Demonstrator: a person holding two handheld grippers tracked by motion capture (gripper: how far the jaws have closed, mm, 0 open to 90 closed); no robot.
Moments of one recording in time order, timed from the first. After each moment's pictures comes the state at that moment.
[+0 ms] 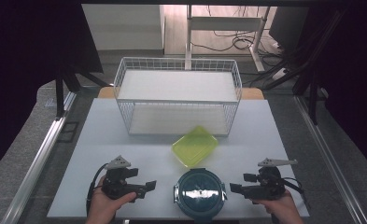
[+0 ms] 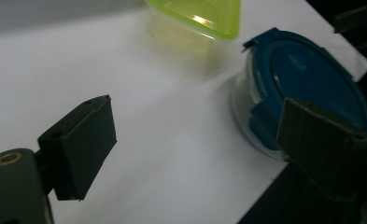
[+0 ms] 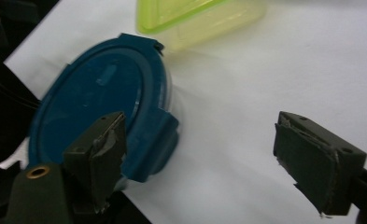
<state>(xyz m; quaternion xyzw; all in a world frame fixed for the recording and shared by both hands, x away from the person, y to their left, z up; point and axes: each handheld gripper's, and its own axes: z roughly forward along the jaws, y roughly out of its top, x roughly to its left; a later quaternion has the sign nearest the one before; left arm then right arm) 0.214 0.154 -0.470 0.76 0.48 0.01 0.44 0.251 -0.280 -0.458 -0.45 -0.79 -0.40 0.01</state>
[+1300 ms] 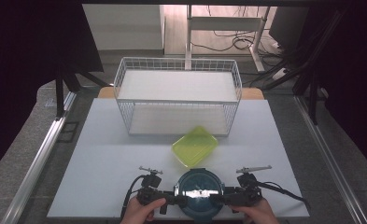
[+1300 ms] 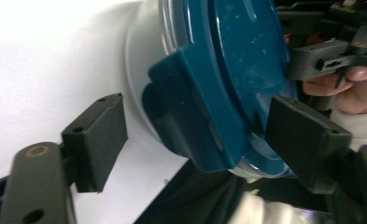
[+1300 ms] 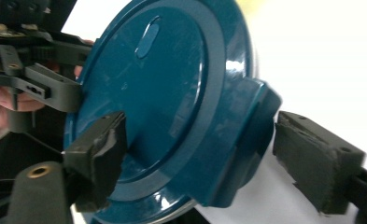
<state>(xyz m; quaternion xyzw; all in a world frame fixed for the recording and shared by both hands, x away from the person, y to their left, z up) 0.226 0.082 -0.523 0.71 0.50 -0.24 0.43 0.244 -0.234 -0.494 -0.48 -0.78 -0.39 0.13</state>
